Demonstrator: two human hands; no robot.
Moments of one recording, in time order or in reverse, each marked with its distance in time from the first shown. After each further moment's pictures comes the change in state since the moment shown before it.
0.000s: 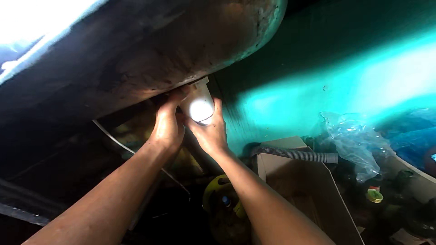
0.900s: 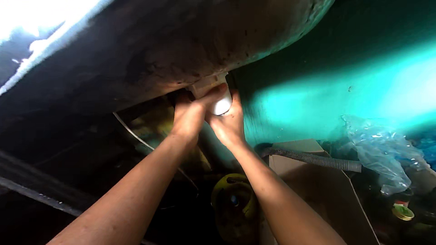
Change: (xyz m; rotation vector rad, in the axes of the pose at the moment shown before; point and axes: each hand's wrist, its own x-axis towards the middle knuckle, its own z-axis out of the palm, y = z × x) left_hand 0.004 0.006 0.010 0.218 0.150 -0.051; right_hand 0.017 -0.004 0.000 0.046 0.011 -0.109
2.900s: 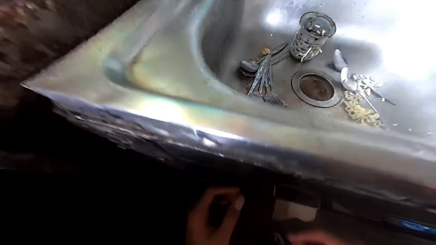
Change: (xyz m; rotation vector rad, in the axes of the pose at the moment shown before) left_hand -0.188 0.076 -0.206 -0.073 -0.057 -0.281; right_hand -0.099 -0.311 0.000 -0.597 -0.869 0.711
